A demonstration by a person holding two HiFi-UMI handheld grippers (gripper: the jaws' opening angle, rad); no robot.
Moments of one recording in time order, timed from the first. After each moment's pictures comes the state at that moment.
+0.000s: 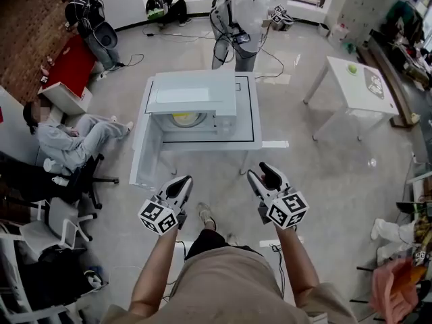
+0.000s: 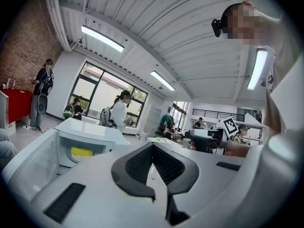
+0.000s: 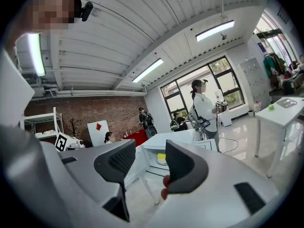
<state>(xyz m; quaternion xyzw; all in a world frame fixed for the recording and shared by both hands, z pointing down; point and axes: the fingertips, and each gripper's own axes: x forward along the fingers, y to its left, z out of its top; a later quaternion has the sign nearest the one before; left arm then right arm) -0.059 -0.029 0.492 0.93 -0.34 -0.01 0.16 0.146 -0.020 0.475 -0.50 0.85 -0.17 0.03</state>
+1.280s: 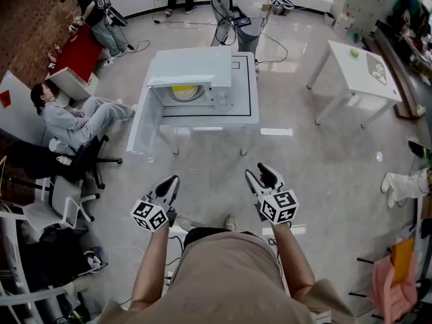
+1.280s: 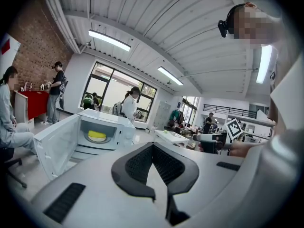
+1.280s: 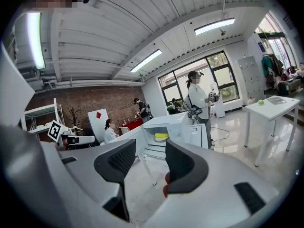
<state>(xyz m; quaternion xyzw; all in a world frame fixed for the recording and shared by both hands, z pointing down) -0.087 0.090 0.546 0.90 -0.40 0.03 0.18 0.171 0.094 0.556 -0.51 0.84 -0.20 -0.03</state>
